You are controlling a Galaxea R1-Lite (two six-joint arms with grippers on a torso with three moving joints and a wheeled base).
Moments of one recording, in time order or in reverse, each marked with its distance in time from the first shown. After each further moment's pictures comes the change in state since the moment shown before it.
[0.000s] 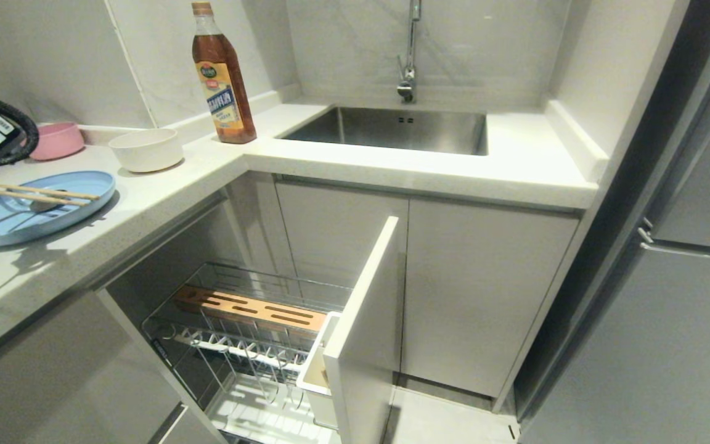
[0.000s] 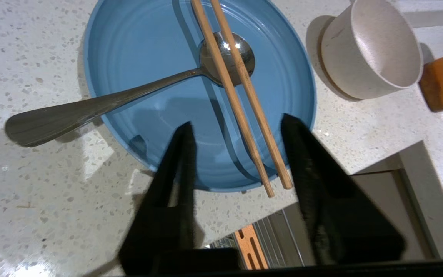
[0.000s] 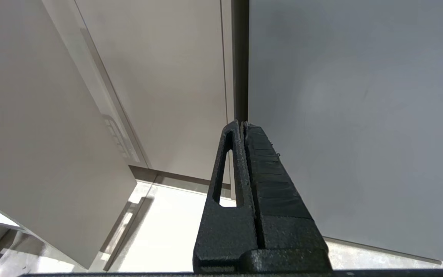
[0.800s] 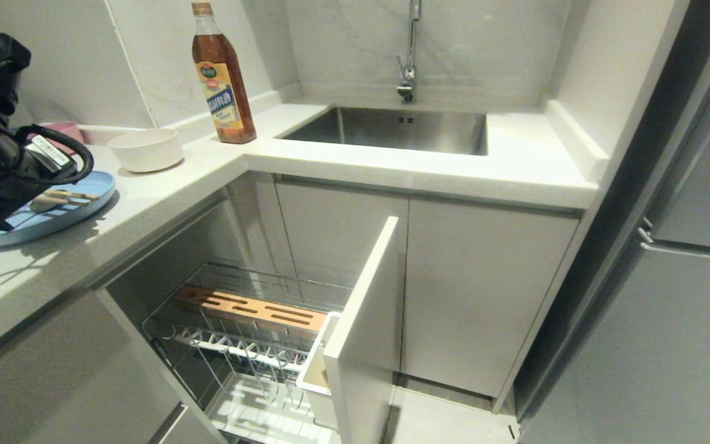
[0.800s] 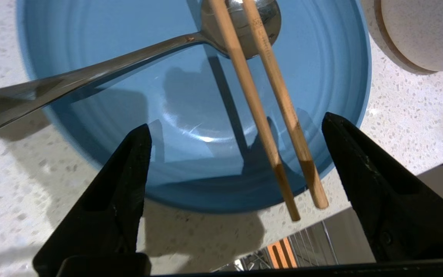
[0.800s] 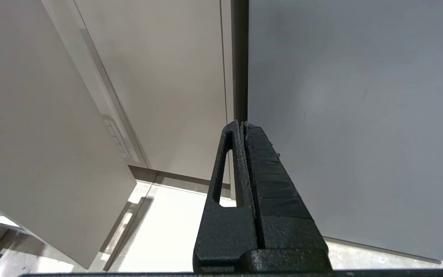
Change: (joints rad) left arm -0.015 0.163 -0.096 0.110 0.006 -0.010; right arm -0.001 0.000 0.000 0.000 0.000 0.000
